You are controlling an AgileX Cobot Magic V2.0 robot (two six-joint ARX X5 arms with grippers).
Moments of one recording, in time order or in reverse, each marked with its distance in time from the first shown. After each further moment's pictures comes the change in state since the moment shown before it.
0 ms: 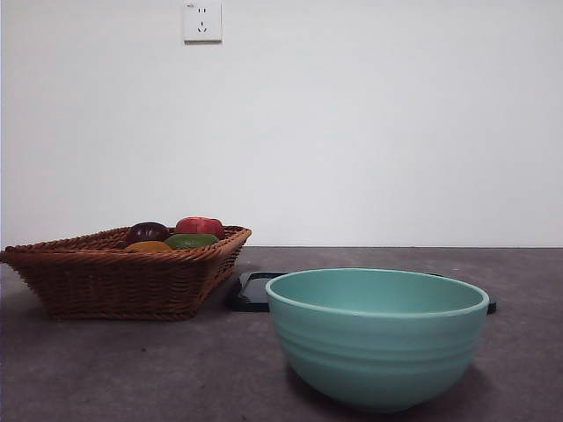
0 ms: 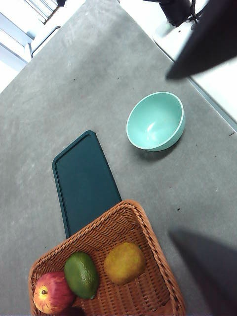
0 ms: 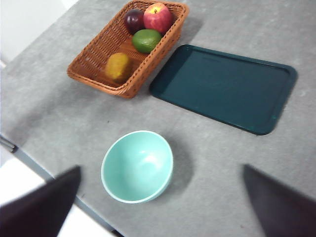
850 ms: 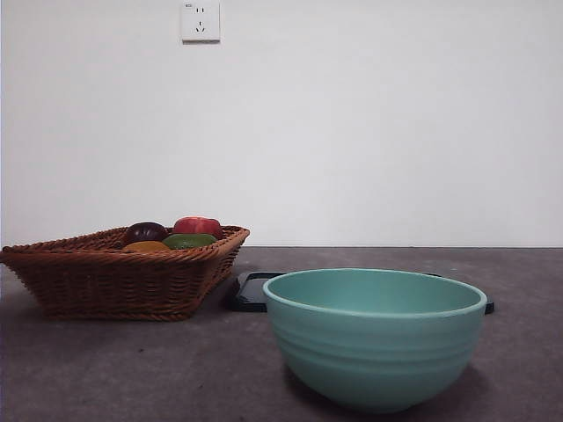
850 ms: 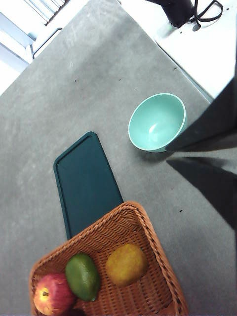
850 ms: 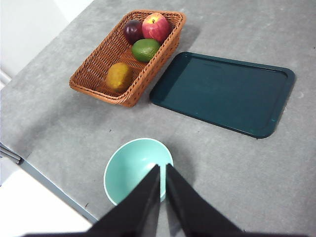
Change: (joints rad) left arm 0.000 0.000 0.000 0.007 -0.002 -0.006; right arm -0.126 0.000 0.000 0.000 -0.104 -0.033
